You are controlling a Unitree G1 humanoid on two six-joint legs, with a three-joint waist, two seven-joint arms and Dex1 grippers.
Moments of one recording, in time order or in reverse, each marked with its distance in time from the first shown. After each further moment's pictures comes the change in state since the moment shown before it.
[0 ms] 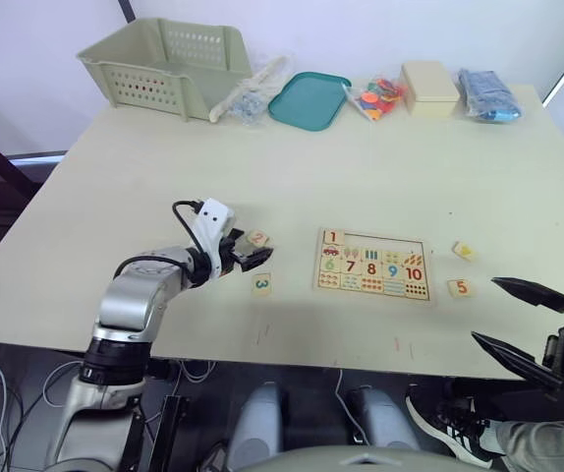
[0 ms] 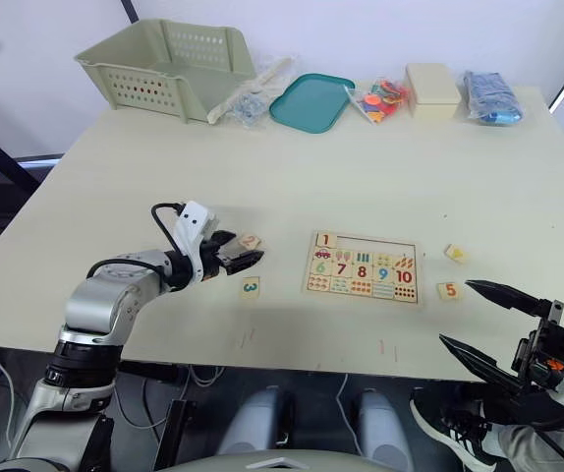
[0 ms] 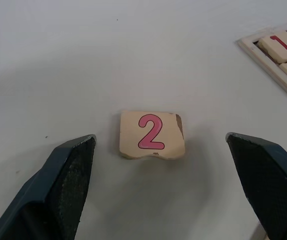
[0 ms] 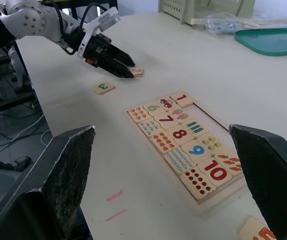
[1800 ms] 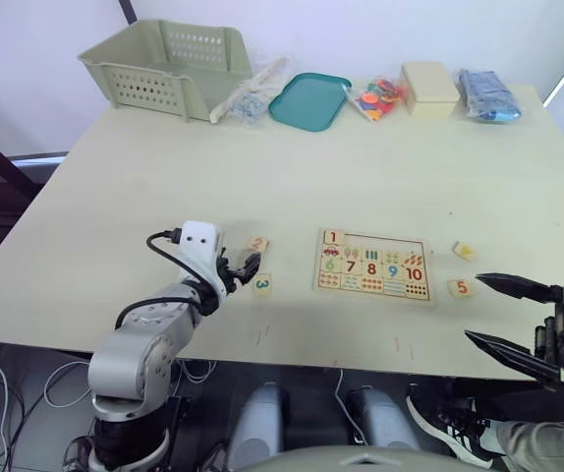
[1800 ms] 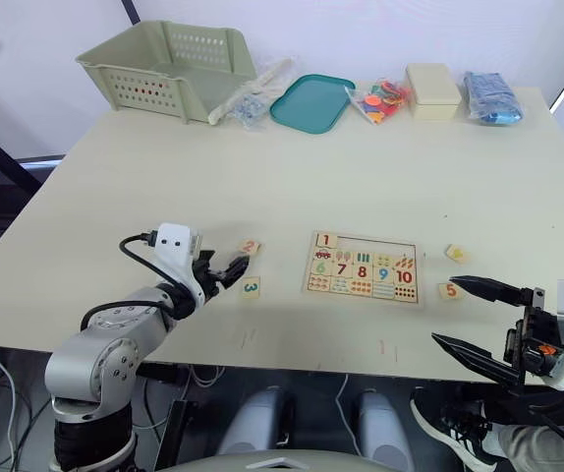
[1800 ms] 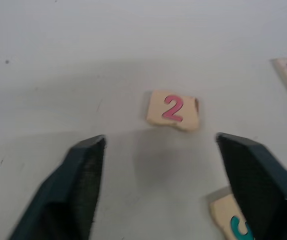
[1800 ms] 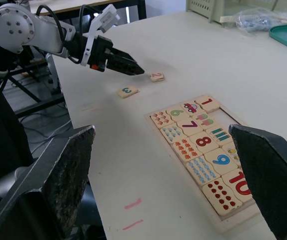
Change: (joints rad) left arm 0.206 -0.230 0.141 -0.507 -0.043 0.327 0.401; right arm -0.107 -0.092 0.054 0.045 0.061 0.094 0.044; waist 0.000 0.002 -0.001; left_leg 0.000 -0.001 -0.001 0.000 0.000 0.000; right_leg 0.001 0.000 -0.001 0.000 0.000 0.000
